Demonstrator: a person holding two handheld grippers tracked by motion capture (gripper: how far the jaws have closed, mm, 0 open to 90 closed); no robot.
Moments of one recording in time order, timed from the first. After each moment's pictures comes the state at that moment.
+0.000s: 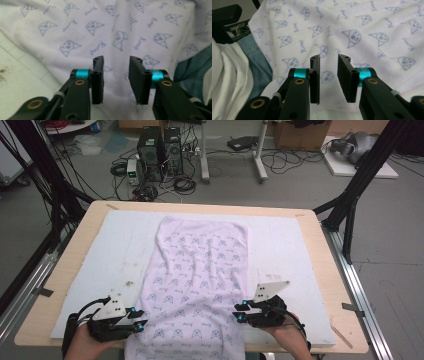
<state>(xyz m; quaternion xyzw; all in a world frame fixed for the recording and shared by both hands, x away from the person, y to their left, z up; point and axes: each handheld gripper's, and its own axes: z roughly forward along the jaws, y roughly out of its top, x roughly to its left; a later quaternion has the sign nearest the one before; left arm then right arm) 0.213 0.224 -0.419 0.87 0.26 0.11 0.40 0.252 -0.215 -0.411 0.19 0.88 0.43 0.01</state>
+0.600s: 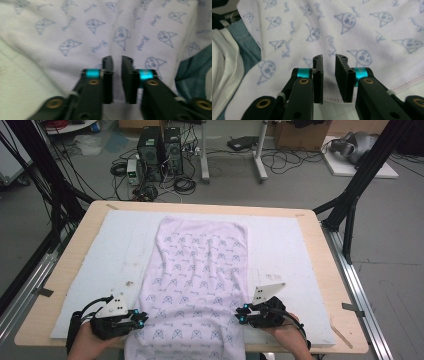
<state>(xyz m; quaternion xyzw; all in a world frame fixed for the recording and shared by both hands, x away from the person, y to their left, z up) 0.218 0.228 -0.425 0.87 0.26 0.10 0.40 0.257 -0.220 -0.430 0.19 0.90 0.40 0.01</state>
